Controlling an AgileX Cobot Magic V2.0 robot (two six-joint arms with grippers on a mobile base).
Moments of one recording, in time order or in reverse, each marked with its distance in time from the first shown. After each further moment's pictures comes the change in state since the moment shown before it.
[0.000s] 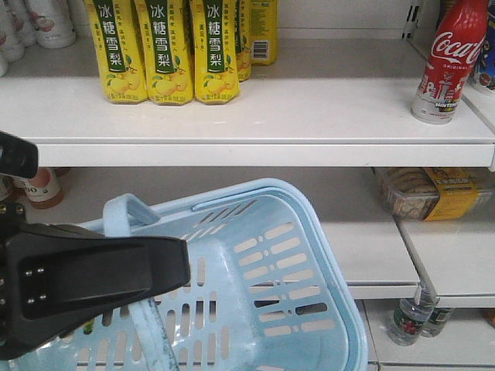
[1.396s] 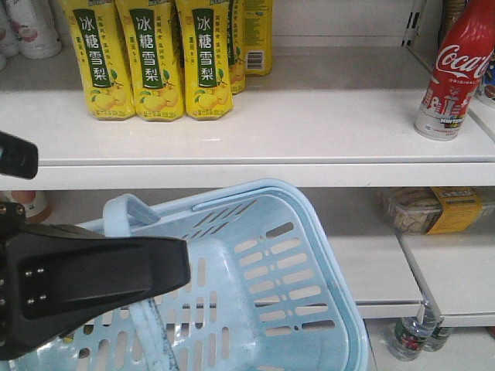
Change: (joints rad) left arm 0.000 0.000 0.000 0.000 0.000 0.000; right arm 0.000 0.000 0.000 0.000 0.000 0.000
